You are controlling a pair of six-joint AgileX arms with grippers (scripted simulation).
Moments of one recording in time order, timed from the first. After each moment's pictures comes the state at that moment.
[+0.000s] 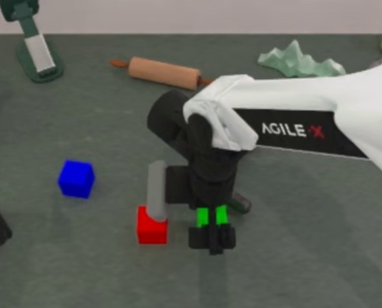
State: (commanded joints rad) left arm 0.00 0.00 0.00 0.00 0.00 0.00; right arm 0.79 2.26 1.63 -0.92 -0.01 -0.77
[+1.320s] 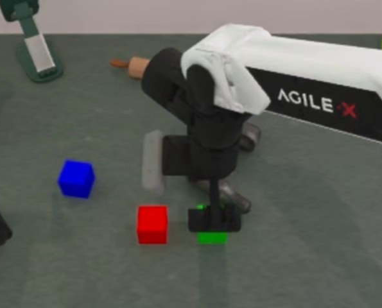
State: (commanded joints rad) left arm 0.00 0.00 0.00 0.00 0.00 0.00; right arm 0.79 2.18 1.78 -1.16 -0.01 -0.78
